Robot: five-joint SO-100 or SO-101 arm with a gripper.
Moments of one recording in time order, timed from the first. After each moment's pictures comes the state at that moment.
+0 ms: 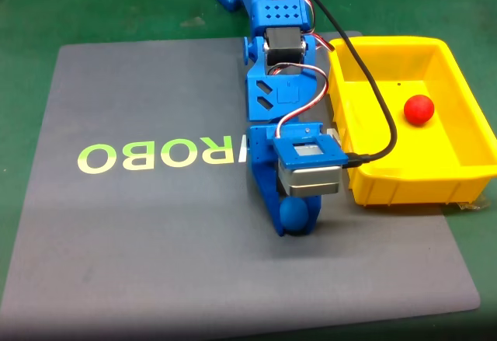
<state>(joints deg) -3.1 29.4 37.8 29.0 -87.6</state>
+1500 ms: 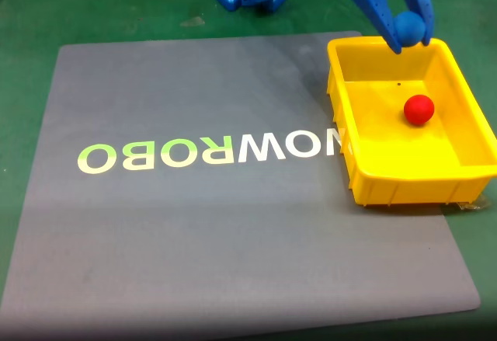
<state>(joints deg) -25.3 94.8 88.9 42.7 -79.0</state>
